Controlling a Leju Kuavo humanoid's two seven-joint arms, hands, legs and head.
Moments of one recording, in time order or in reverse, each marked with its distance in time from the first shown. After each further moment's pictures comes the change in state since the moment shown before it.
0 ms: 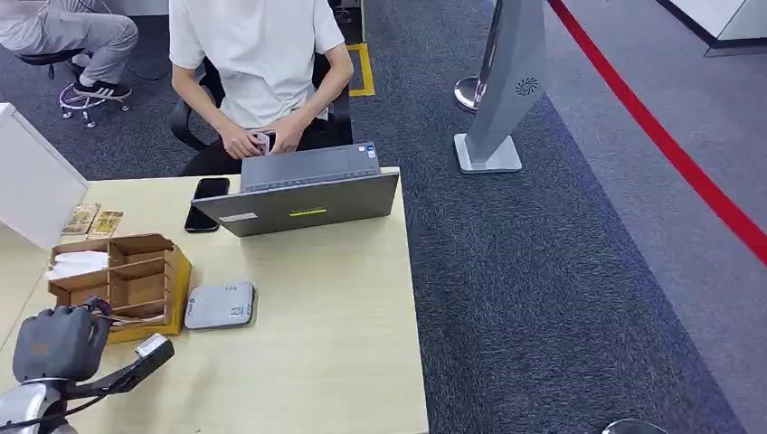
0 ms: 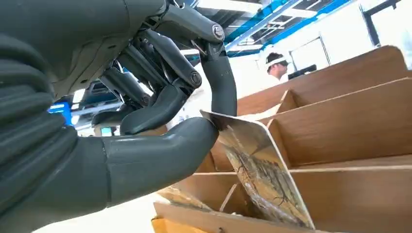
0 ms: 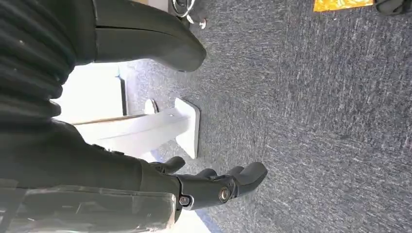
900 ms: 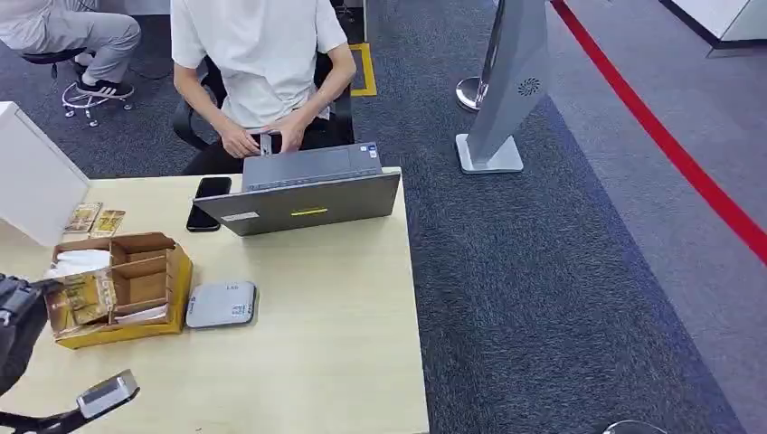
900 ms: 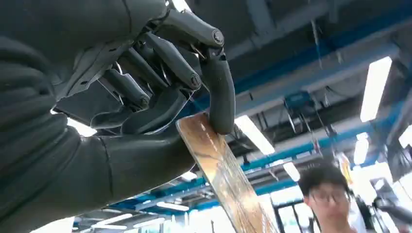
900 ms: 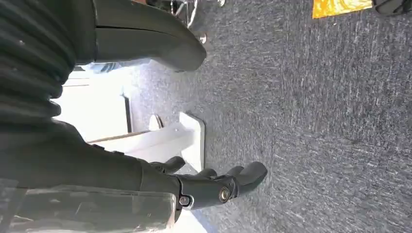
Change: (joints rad) left arm 0.060 0.308 -0.068 -0.711 0.104 0.058 -0.079; right arm 0.005 -0.001 -0.030 0.000 -0.048 -0.015 0.007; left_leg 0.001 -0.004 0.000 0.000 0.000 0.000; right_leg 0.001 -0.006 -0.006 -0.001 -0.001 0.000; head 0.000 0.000
